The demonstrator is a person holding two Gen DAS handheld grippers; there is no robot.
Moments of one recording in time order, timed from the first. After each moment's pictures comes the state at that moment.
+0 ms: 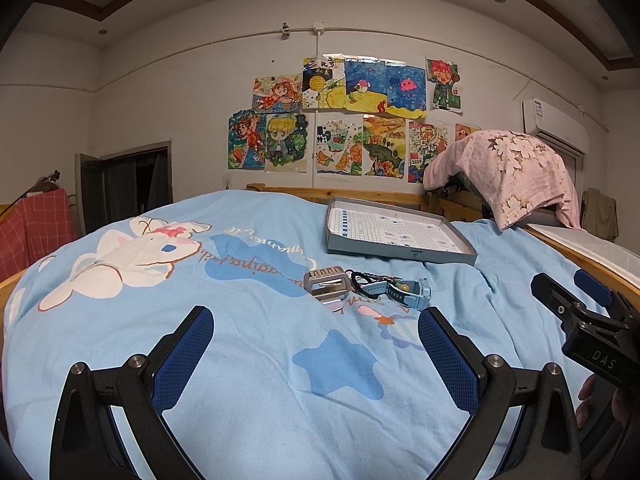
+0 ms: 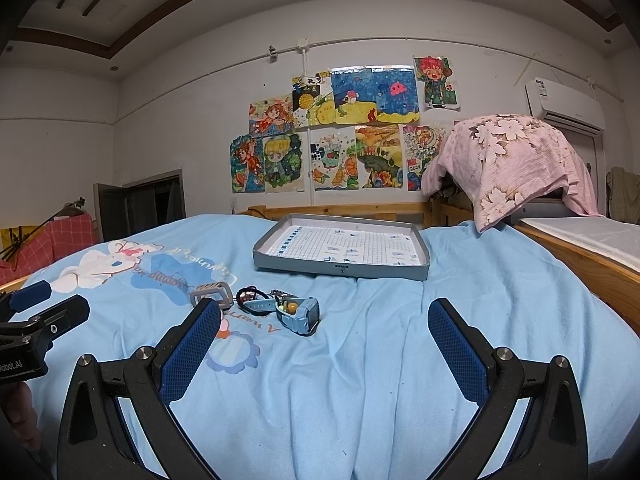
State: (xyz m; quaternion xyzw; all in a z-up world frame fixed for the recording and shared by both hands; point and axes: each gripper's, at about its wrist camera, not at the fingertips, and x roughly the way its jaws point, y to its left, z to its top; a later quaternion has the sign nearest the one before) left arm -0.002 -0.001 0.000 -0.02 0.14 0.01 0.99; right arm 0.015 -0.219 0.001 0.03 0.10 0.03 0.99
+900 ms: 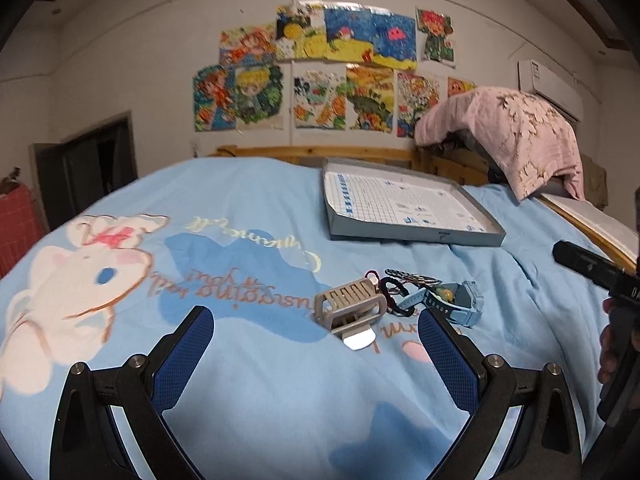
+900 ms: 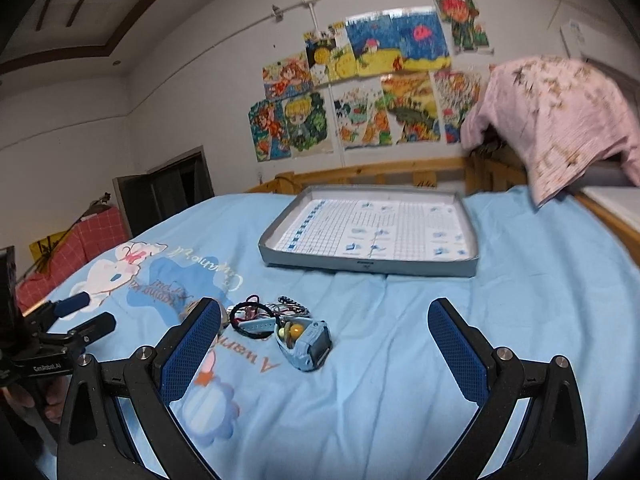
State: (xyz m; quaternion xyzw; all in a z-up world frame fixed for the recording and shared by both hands) left arm 0.160 0.037 -0.001 0.01 0.24 -0.05 0.97; right arm 0.152 -0.241 0.014 0.08 0.20 0.12 0.97
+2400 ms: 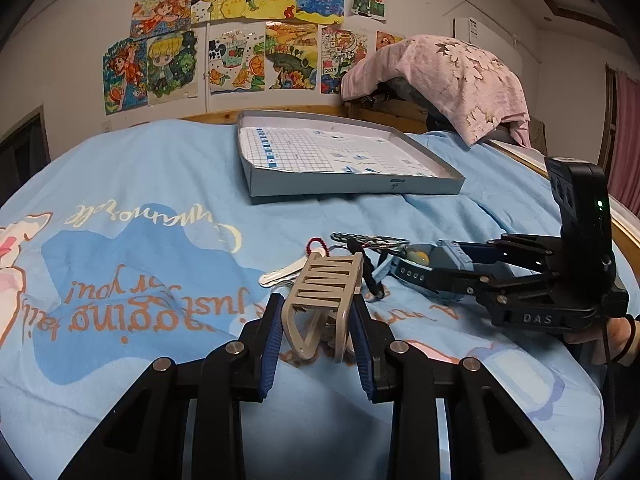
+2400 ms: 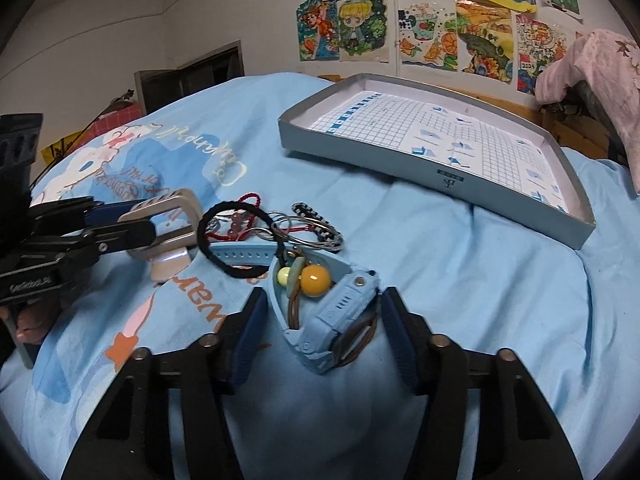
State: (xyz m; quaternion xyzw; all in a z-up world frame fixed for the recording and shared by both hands) left arm 0.222 0.014 -0.047 0.05 0.29 -0.19 0.94; right arm 0.240 -0.170 -0.063 -0.03 0.33 0.18 0.93
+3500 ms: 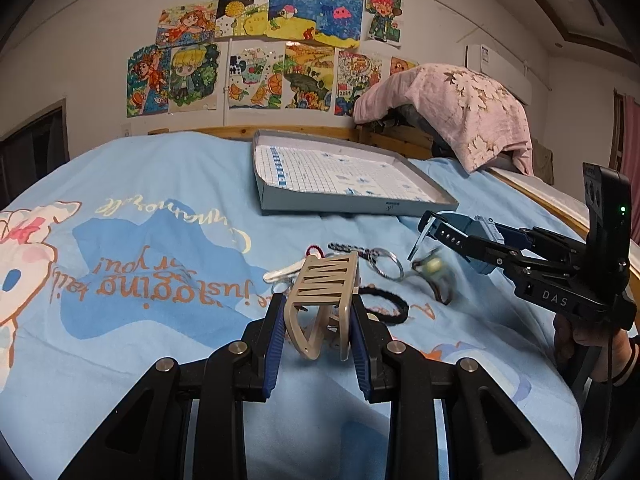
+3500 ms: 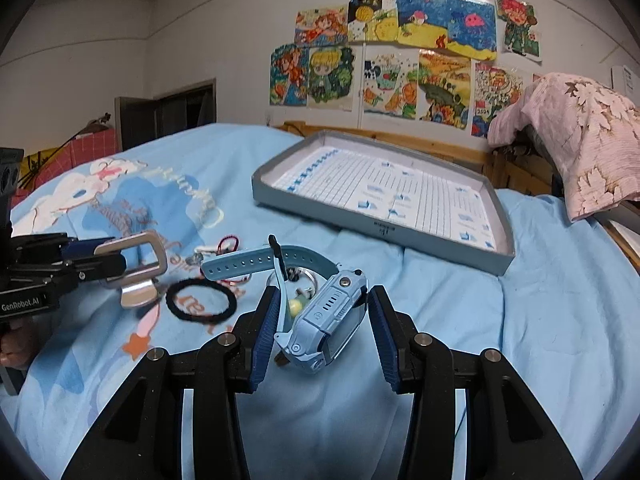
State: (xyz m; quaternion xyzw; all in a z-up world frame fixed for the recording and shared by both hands) left arm 0.187 0.025 -0.037 0.01 0.26 -0.17 0.95; right arm 0.200 -0.189 -0.025 -0.05 0.24 0.11 0.96
